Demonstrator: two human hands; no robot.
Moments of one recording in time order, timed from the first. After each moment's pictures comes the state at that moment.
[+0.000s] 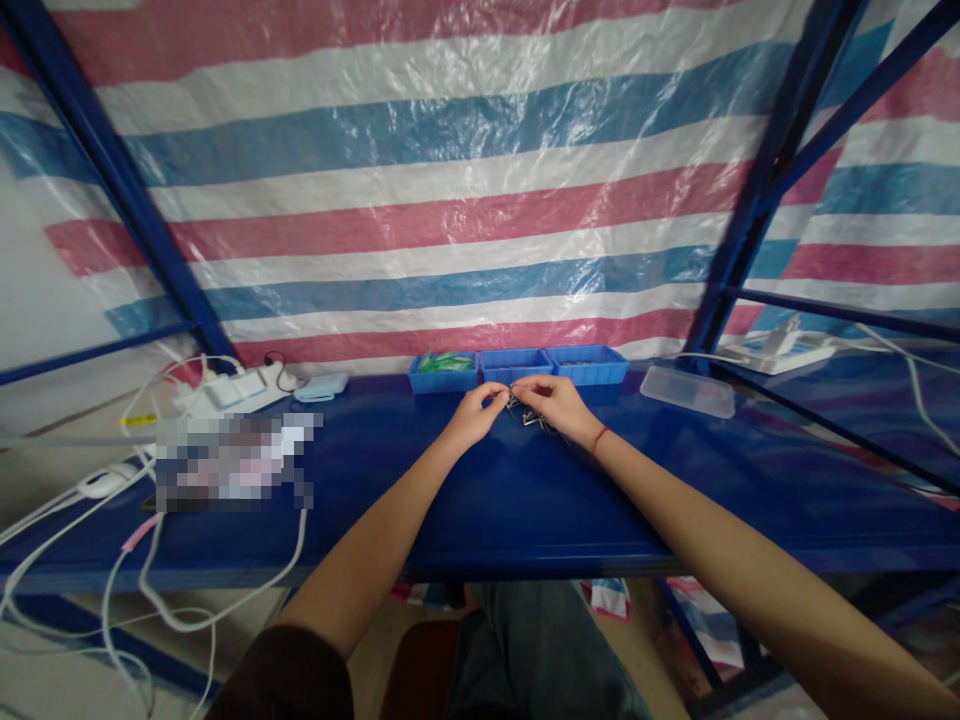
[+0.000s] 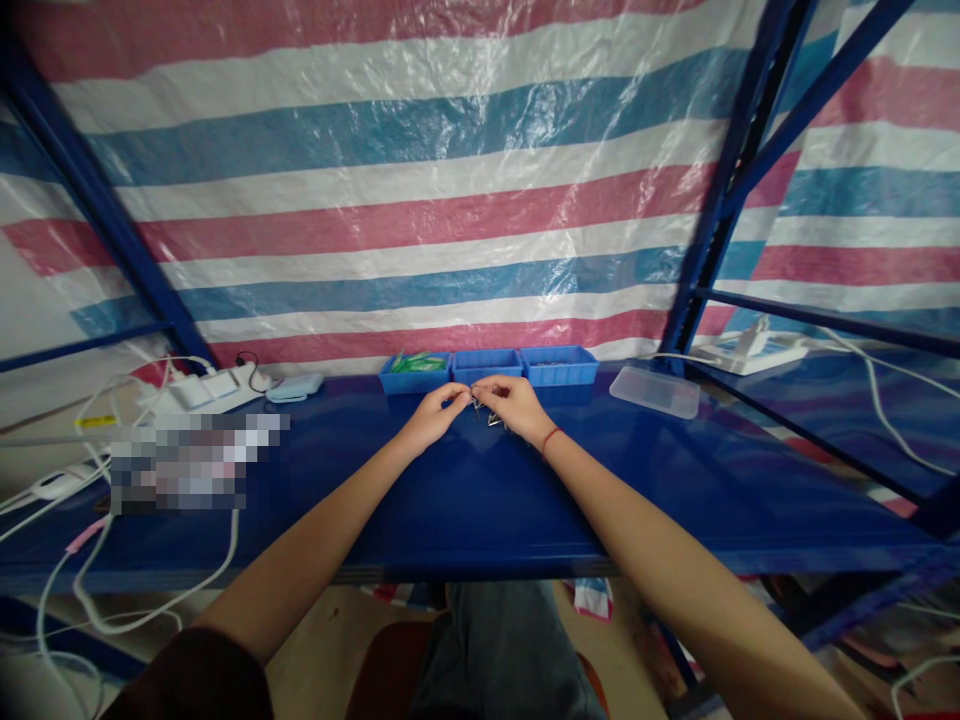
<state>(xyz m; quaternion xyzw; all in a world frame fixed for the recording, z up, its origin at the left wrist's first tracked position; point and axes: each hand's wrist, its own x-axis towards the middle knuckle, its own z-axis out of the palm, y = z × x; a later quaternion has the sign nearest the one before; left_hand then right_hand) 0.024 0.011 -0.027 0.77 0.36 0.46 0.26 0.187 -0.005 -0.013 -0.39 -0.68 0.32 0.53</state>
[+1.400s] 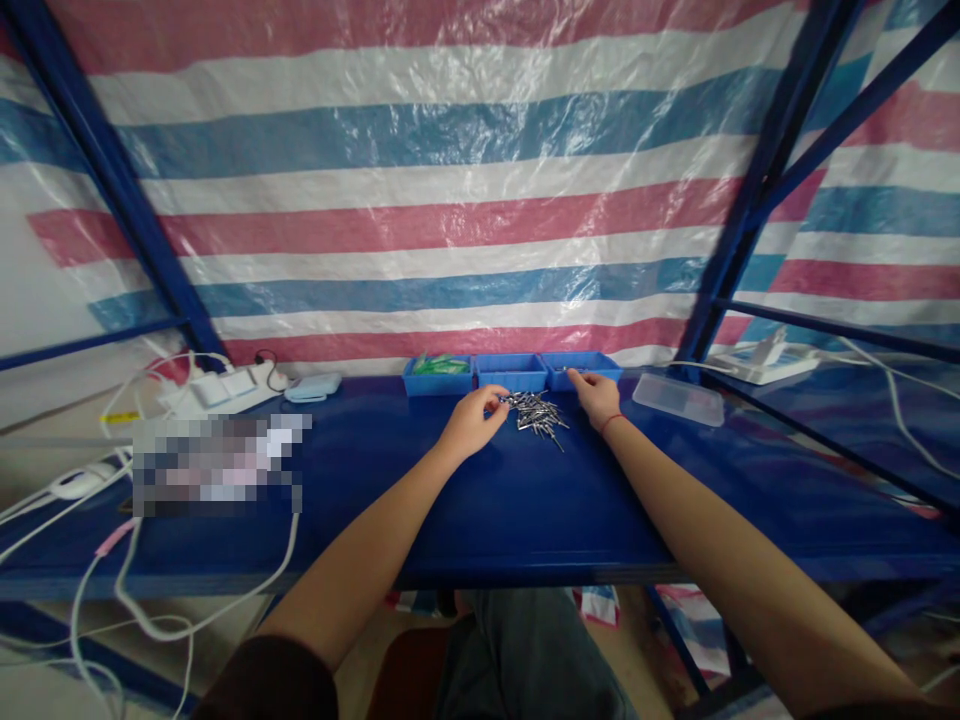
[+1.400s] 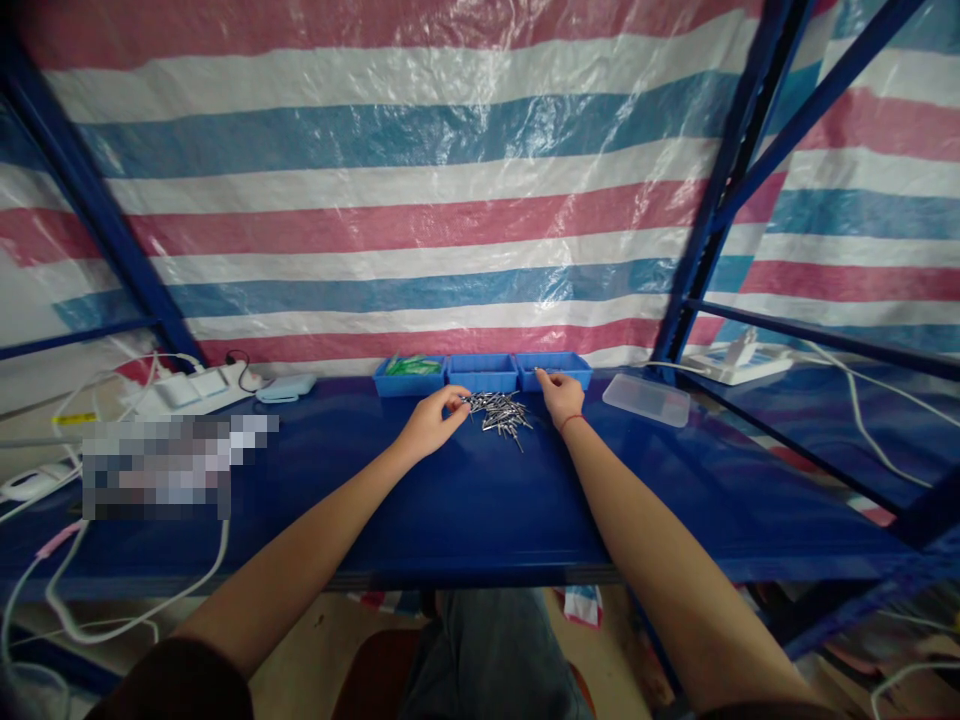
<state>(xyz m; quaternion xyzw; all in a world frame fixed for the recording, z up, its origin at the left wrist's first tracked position) 0.024 0.000 -0.025 0.81 0.38 0.43 0.11 0.268 0.053 -0.041 -0.66 -0.47 0.12 0.57</state>
